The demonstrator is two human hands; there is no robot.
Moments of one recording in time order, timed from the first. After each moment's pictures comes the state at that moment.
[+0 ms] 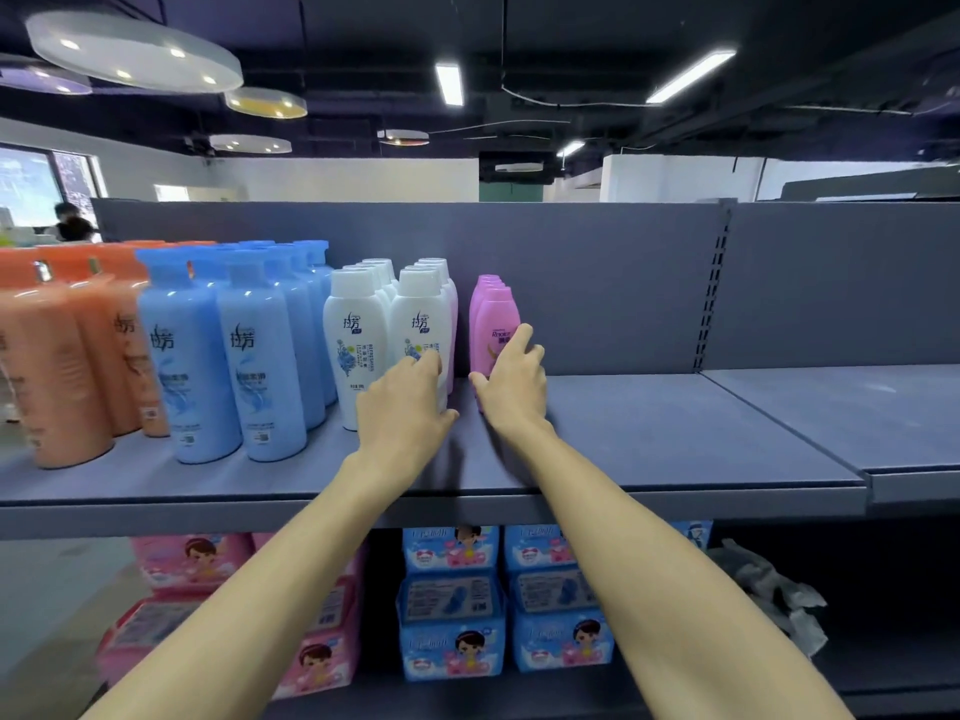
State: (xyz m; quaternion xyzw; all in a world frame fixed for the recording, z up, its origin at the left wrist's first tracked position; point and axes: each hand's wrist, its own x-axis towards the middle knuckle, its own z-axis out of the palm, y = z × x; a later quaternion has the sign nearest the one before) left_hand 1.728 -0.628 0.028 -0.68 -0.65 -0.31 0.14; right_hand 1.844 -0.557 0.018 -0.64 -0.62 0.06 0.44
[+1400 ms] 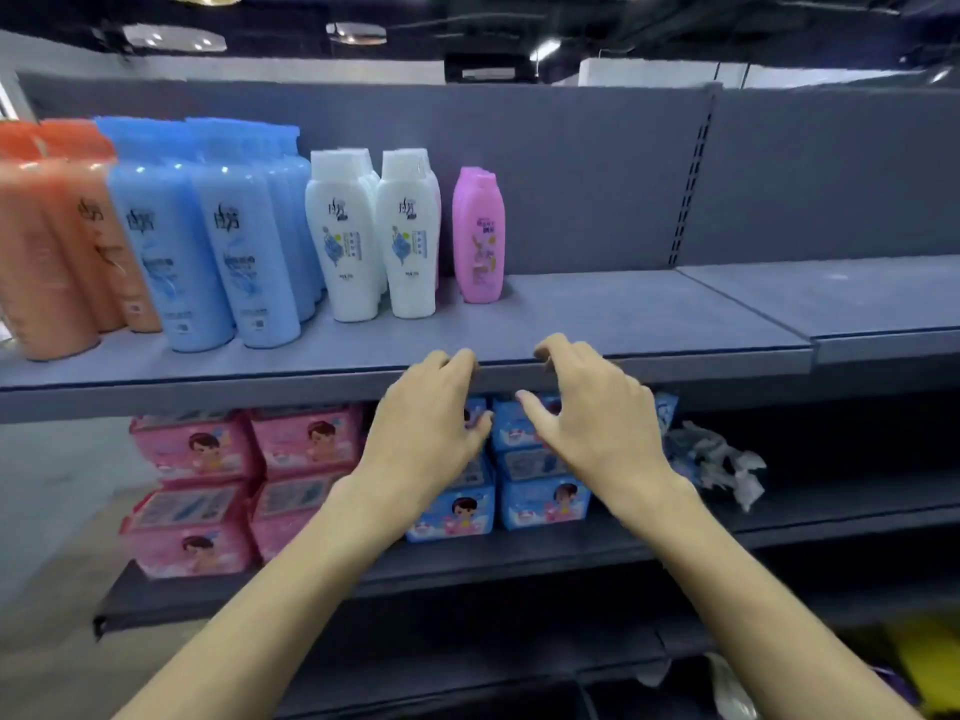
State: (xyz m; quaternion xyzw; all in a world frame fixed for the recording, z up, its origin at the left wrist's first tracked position) left_hand 1.738 -0.751 -0.032 -0.79 -0.54 -0.28 0.05; right_hand 1.906 -0.758 -0.035 -0.62 -0.72 -0.12 0.29
